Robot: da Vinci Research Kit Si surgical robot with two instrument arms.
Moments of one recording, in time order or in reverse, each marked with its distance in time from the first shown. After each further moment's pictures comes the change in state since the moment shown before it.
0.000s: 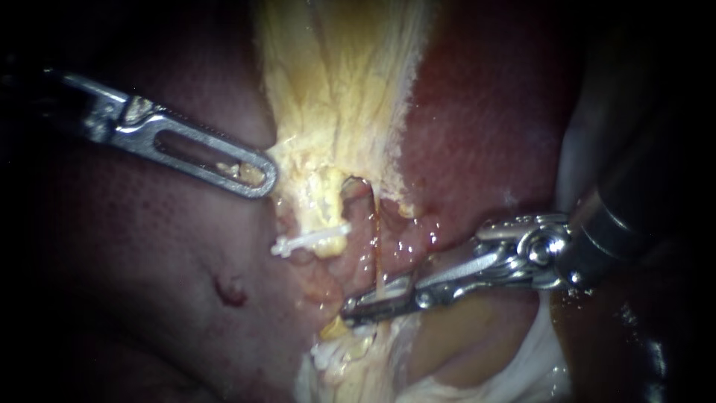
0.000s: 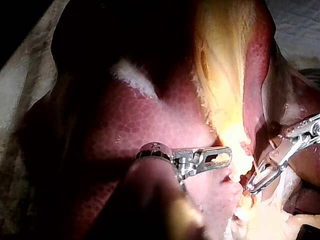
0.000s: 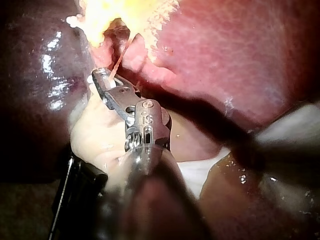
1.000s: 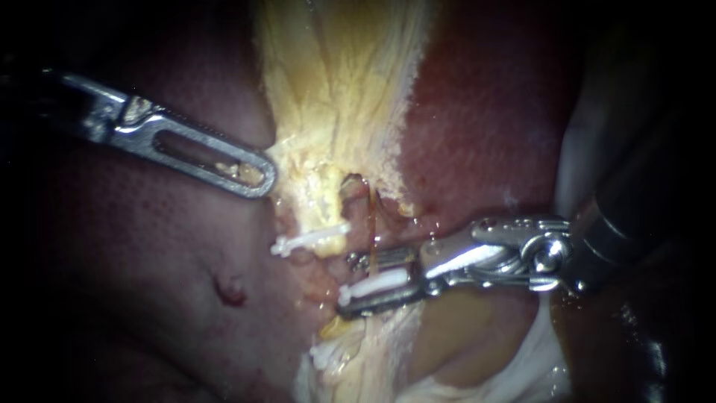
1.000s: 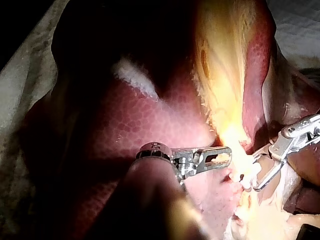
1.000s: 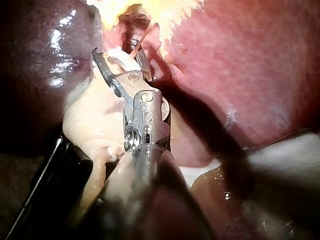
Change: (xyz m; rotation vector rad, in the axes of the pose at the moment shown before) right arm 0.000 0.000 0.000 -0.054 0.133 -0.251; left arm 0.000 0.000 0.000 0.000 0.000 0.001
